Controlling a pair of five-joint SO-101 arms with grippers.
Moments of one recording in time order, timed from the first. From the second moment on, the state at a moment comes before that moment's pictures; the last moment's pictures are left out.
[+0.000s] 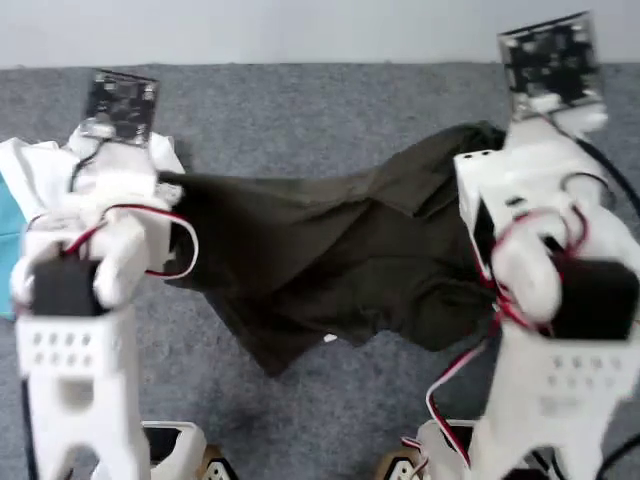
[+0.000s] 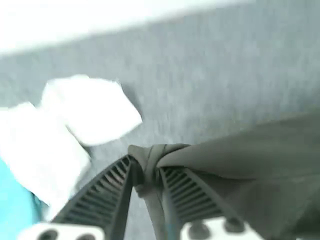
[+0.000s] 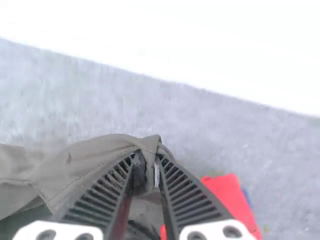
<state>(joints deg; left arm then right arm) -3.2 -37.8 11.1 78.2 -5.0 -1.9 -30.9 -19.8 85.5 13.2</state>
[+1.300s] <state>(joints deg) -2.9 -66.2 6.2 78.3 -5.0 13.9 -33.7 -70.9 100.4 13.2</state>
